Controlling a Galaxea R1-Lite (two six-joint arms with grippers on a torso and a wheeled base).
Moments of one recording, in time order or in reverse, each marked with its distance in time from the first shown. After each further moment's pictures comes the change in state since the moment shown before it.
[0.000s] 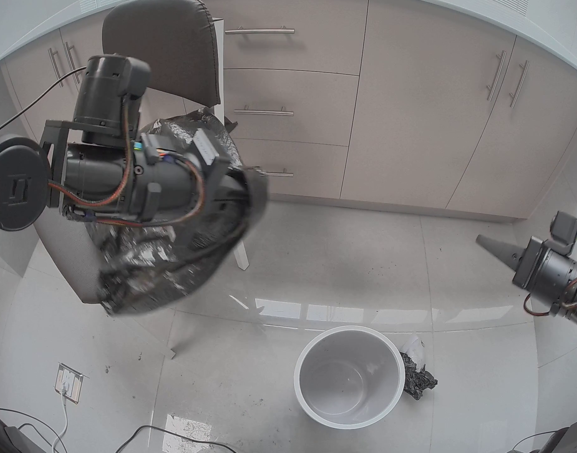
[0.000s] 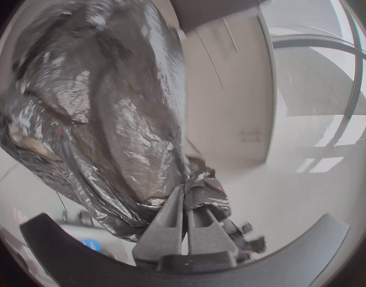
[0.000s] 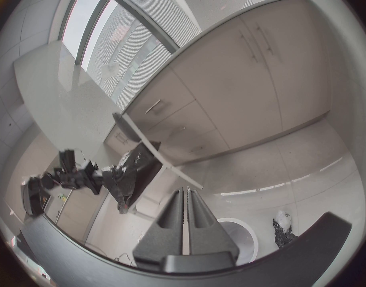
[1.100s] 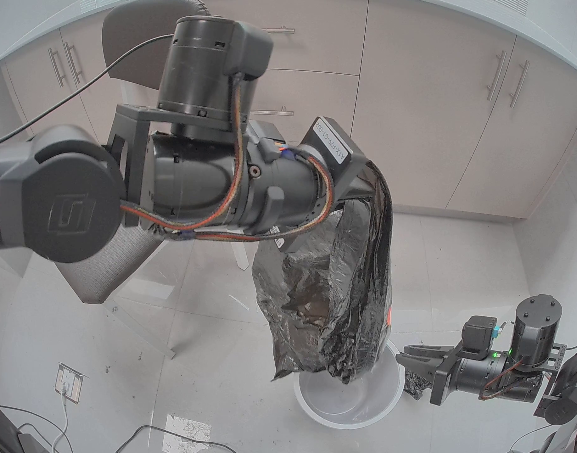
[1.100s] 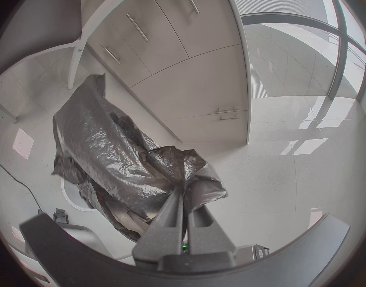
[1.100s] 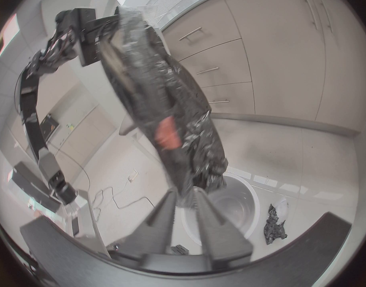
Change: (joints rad) left arm -0.291 0.116 -0.127 -0.118 0.121 -0.062; right arm 0.245 0.429 0.331 -0.491 0.007 -0.325
